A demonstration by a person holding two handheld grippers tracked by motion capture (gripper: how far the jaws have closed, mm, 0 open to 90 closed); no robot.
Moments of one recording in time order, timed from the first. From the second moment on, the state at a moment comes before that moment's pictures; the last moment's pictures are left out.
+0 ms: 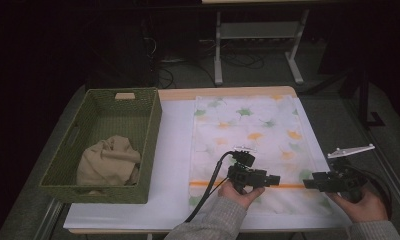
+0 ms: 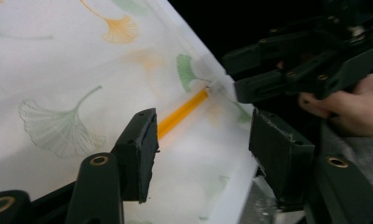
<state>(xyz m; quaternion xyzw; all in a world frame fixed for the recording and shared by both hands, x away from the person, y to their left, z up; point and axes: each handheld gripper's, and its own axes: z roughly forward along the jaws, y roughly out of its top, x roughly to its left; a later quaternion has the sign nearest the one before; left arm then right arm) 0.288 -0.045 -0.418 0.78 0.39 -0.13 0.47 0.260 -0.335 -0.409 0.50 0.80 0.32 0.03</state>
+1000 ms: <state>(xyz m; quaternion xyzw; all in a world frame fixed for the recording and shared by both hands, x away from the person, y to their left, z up) 0.293 -0.114 -0.436 0.79 0.39 -0.18 0.45 0.273 -0.367 -0.435 0.57 0.78 0.26 0.01</state>
